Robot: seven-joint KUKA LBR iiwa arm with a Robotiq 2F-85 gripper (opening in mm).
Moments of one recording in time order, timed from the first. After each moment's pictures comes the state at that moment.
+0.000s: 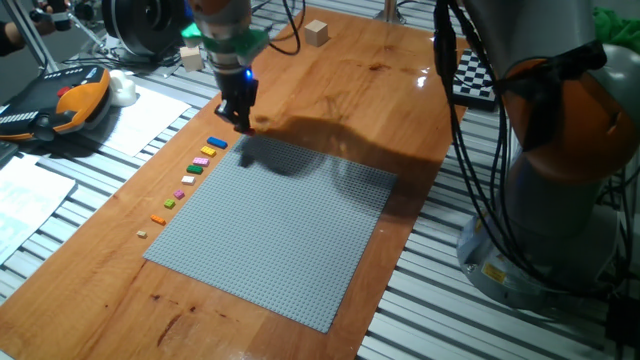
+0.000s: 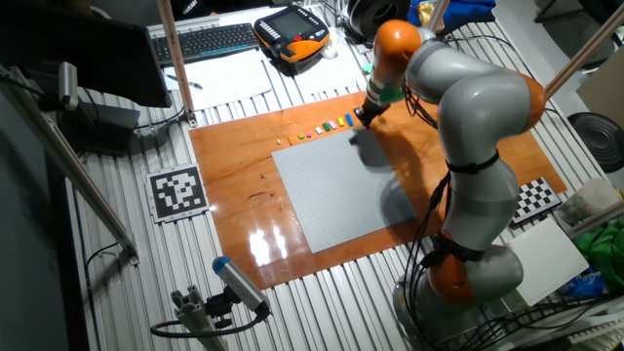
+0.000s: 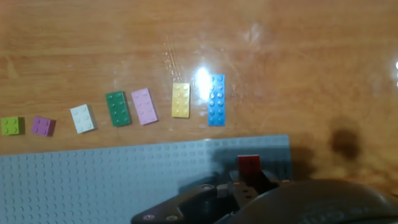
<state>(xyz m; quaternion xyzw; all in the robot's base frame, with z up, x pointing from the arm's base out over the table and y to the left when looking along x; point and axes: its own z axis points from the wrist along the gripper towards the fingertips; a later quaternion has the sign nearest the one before) 0.609 -0.033 0.074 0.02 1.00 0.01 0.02</state>
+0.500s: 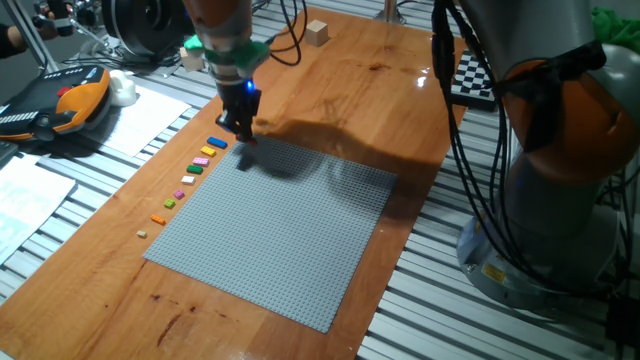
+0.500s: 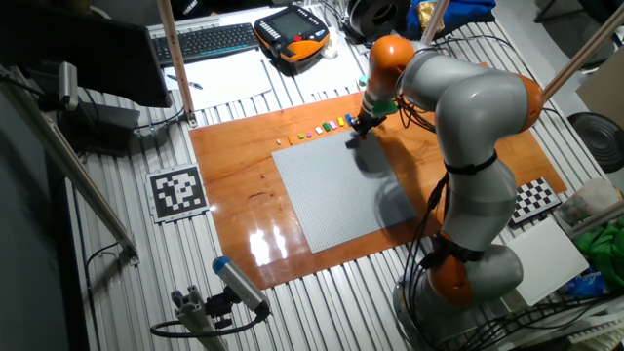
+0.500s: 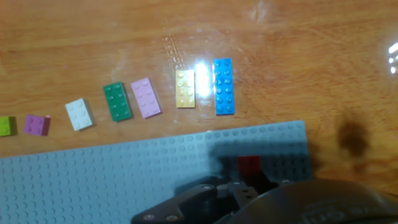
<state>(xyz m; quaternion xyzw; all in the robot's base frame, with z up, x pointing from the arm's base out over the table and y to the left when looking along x) 0.598 -0.023 0.048 0.04 1.00 0.00 0.02</state>
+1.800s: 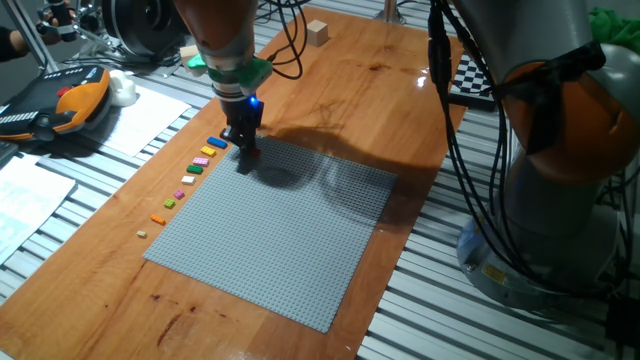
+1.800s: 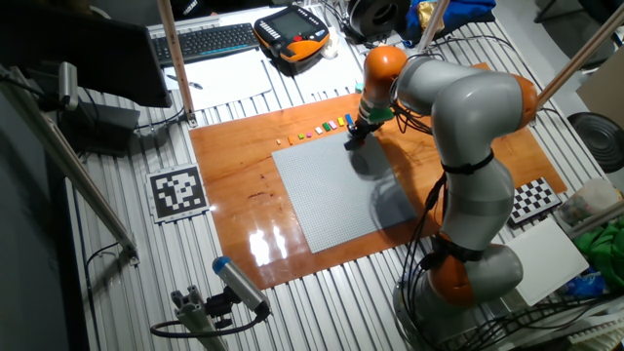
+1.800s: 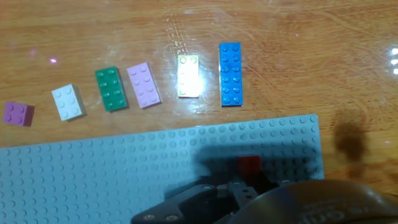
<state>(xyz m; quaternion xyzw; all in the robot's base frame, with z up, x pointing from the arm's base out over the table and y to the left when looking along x) 0.596 -0.023 0.033 0.02 1.00 -0.01 0.02</state>
